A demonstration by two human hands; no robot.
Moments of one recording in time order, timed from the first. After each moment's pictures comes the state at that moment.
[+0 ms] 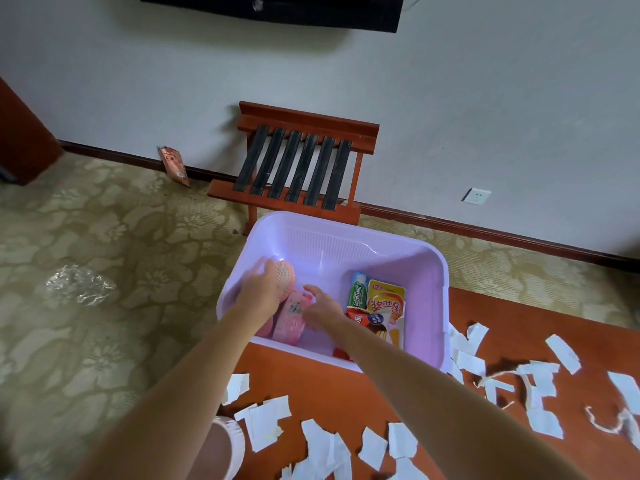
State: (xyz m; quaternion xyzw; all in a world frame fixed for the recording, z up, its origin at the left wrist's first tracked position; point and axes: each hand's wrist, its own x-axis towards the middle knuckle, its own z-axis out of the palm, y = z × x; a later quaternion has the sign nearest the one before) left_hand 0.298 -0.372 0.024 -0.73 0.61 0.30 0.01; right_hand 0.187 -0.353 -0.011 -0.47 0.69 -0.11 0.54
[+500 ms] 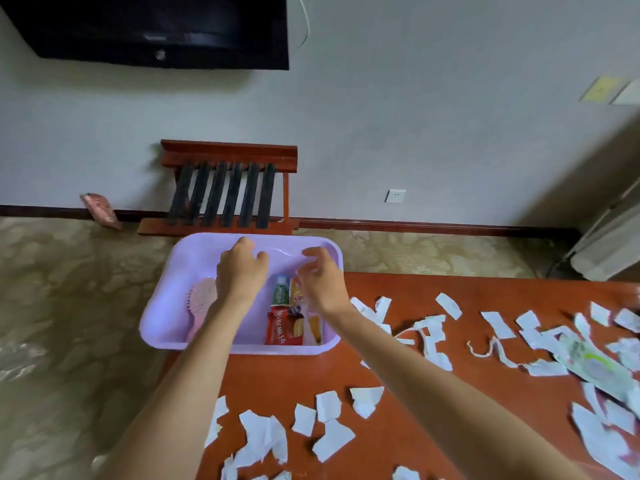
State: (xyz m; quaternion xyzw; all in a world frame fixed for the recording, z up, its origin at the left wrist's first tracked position) left_hand 0.199 -0.341 0.112 -0.71 0.60 0.30 -0.20; right_hand 0.086 -0.286 0.107 -0.43 0.71 -0.39 0.41
